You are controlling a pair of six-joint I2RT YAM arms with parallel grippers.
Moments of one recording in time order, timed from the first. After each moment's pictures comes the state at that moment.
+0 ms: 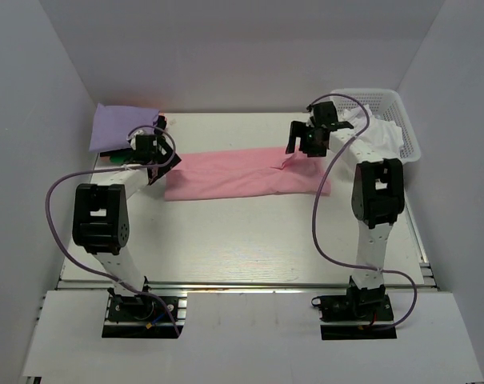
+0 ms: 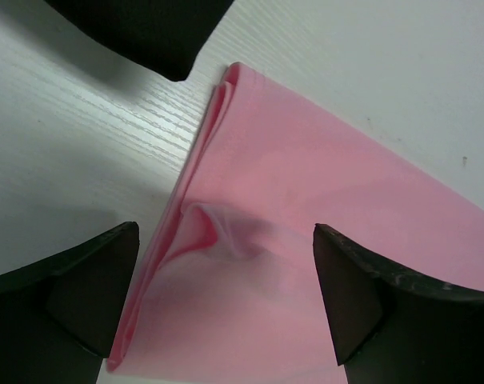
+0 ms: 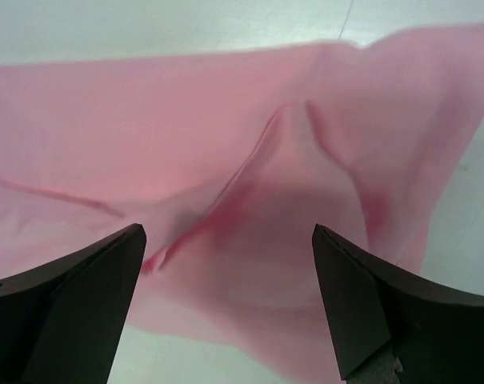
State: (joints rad) left arm -0.05 1.80 1.11 -0.06 -0.09 -0.65; right arm 0.21 2.13 1.75 -0.52 -0.17 0.25
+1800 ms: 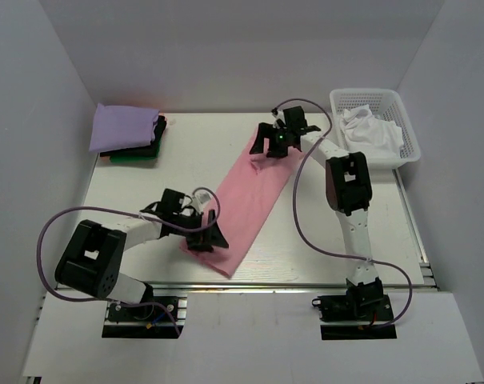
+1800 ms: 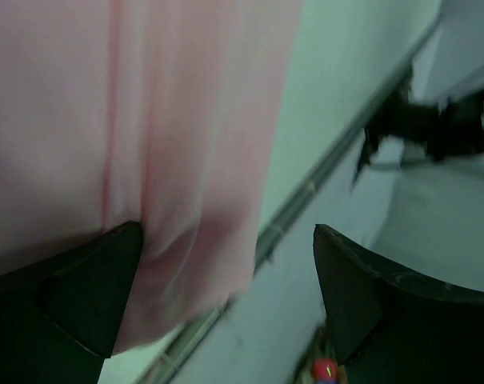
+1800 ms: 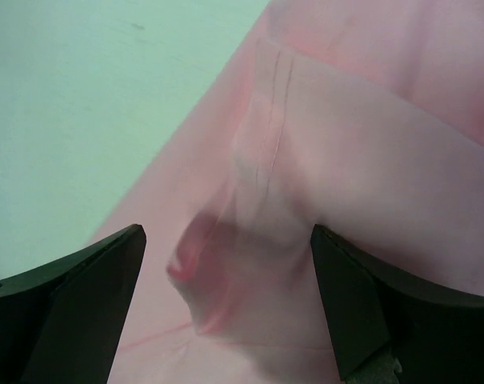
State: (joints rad) left arm -0.30 1.46 0.55 -0.12 0.77 -0.42; right arm 0.32 2.38 1.91 -0.37 -0.45 0.33
